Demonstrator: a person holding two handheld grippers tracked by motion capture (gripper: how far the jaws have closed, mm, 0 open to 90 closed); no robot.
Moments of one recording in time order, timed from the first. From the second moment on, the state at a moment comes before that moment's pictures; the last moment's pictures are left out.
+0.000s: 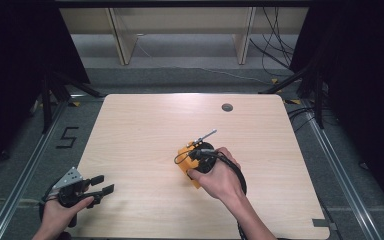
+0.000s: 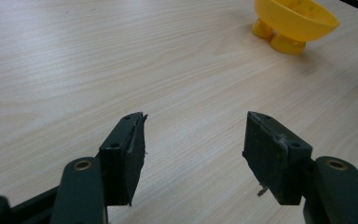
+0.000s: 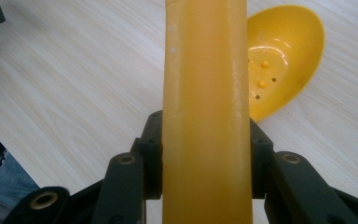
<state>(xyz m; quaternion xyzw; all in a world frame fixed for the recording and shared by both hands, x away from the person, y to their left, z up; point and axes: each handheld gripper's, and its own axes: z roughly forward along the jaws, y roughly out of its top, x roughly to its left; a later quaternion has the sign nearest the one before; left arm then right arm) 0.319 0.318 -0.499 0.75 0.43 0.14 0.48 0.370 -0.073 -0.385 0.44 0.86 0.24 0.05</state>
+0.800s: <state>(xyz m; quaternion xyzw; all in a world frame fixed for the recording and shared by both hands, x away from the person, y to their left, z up) 0.318 0.318 -0.499 0.75 0.42 0.14 0.48 0.378 -0.080 -0.381 0.50 0.84 0.22 0.06</state>
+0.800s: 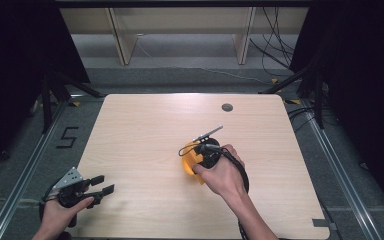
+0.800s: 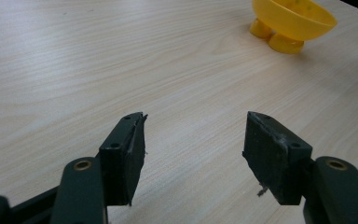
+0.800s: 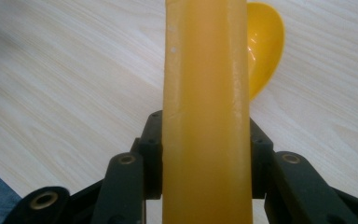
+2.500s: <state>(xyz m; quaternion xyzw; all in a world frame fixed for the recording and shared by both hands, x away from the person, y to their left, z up) 0.319 0.317 -0.500 0.75 0.43 0.13 0.48 0.408 -0.087 -0.384 0.57 0.79 0.21 0.07</state>
